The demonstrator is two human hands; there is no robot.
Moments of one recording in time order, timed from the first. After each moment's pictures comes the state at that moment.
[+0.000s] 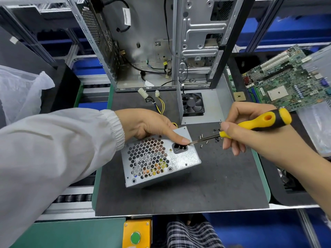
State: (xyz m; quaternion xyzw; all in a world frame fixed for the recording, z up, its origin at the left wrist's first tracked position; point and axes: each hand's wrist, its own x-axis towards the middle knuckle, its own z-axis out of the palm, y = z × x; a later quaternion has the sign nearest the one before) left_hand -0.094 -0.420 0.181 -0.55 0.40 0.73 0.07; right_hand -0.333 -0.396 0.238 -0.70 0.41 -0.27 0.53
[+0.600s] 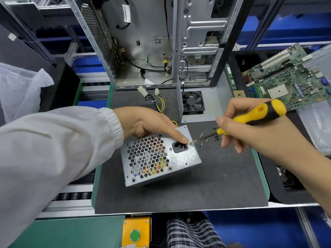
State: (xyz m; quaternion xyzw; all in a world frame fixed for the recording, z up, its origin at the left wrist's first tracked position) left_hand -0.094 -0.418 0.184 -0.54 0.40 0.73 0.08; right_hand -0.327 -0.395 0.243 -0.71 0.43 -0.27 0.50
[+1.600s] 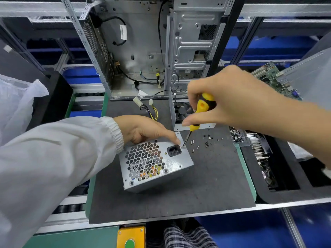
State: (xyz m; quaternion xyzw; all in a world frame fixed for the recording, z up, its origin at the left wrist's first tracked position) left_hand -0.093 -0.416 0.187 -0.56 0.41 0.72 0.06; right_hand -0.285 -0.410 0.323 -0.94 0.31 -0.05 0.10
